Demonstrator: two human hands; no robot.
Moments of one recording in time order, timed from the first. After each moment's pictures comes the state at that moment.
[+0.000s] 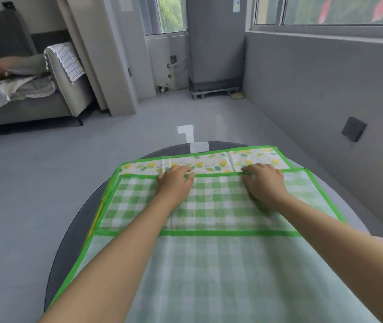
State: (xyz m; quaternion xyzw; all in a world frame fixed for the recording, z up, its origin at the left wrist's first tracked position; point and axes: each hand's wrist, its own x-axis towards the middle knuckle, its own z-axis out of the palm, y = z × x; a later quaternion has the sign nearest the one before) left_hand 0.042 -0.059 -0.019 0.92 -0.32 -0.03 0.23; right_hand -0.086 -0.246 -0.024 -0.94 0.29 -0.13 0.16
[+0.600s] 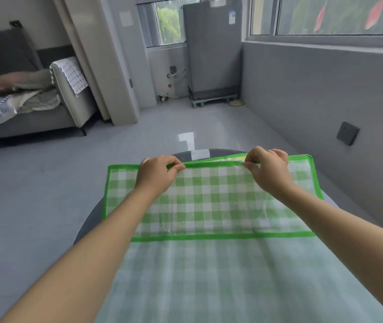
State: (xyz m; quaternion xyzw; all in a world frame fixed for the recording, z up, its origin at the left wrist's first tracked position) left_hand 0.035 -0.025 0.051 0.88 -0.37 0.10 0.29; right_hand -0.106 -0.239 0.029 -0.90 0.22 -0.30 0.23
